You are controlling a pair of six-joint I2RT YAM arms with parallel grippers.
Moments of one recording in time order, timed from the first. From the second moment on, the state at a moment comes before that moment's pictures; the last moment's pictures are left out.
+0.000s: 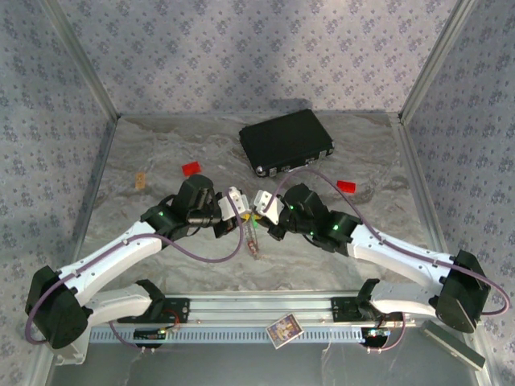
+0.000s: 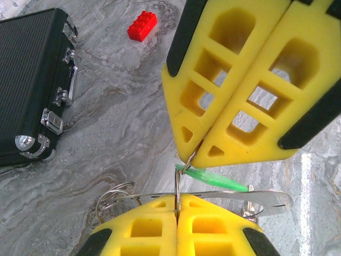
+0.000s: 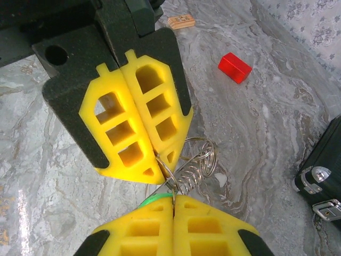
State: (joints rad) left arm -0.74 1.09 0.81 -0.35 0.37 0.44; right arm 0.93 1.16 0.83 -0.18 -0.12 -0.30
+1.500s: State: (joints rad) left arm -0.83 0.99 0.66 -0.15 0.16 0.58; right arm 0.81 1.22 0.89 -0.26 -0.33 -0.10
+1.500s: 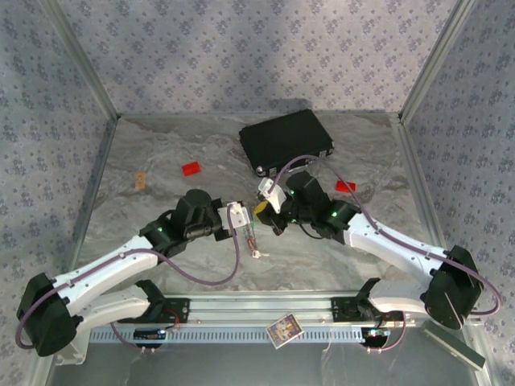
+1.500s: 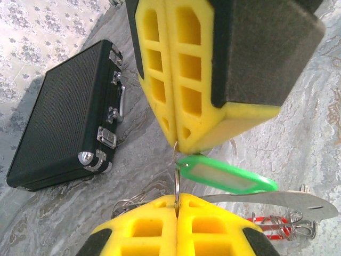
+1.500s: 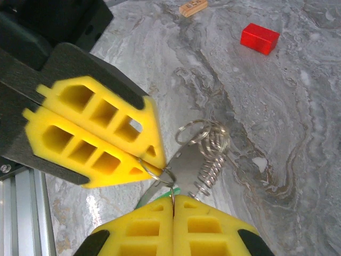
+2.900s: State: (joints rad) left arm -0.83 0.99 0.74 -0.29 0.22 0.14; right arm 0.91 1.14 0.84 -0.19 -0.10 -0.41
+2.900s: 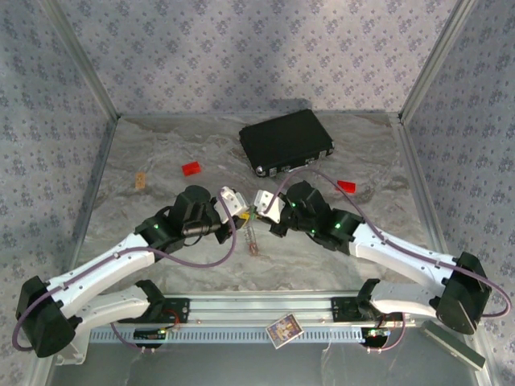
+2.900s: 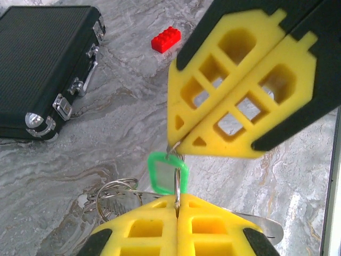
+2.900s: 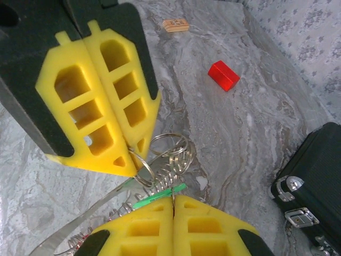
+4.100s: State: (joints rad) left arm -0.83 0.97 0.74 -0.29 0.15 0.13; right arm 0.86 1.35 0.86 -0.79 -0.06 0.39
